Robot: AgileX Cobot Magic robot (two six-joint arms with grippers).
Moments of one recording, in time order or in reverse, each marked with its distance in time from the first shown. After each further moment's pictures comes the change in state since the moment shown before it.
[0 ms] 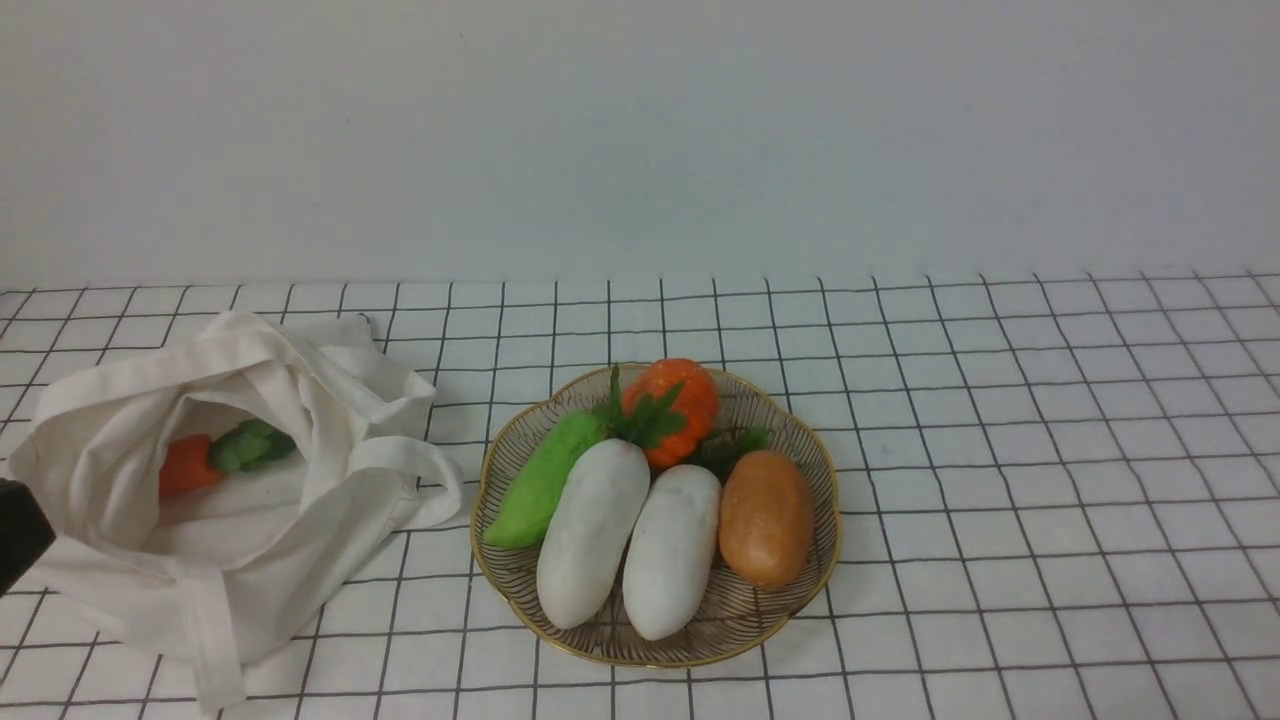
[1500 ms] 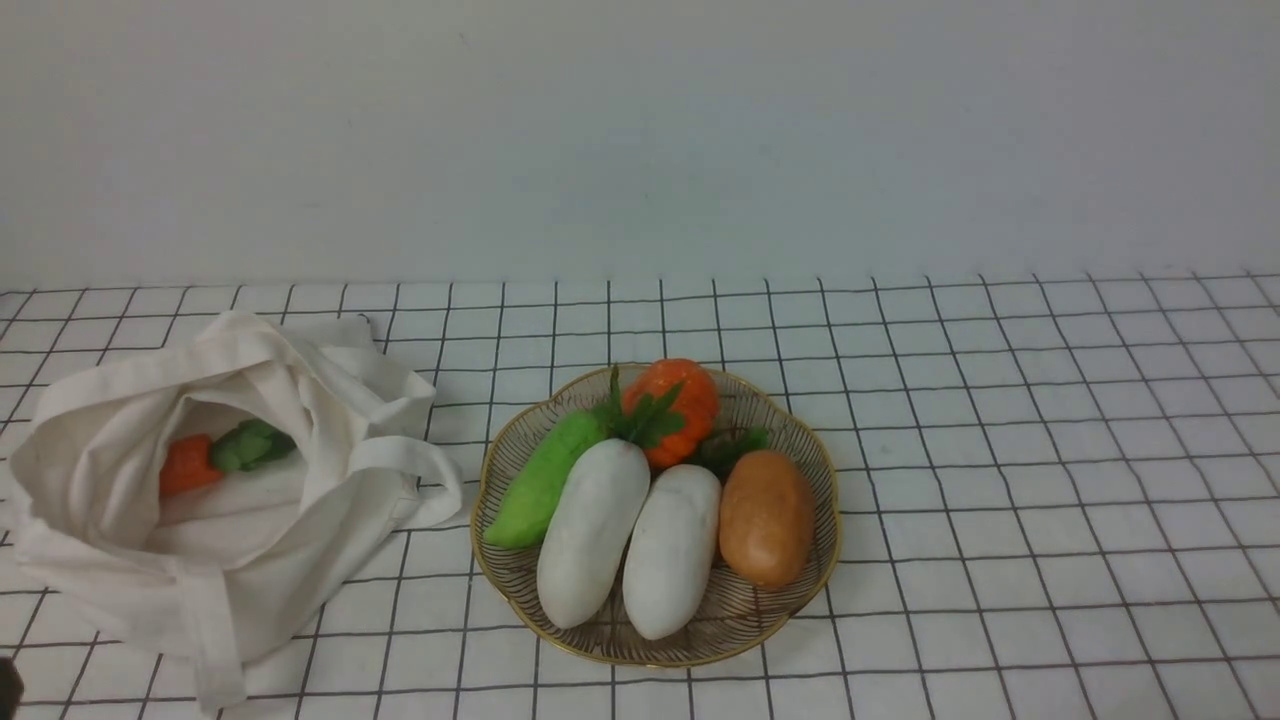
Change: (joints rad) right arm 0.000 0.000 0.000 -0.001 0.000 0.000; left arm 0.557 -0.266 0.526 -0.099 -0.158 0.398
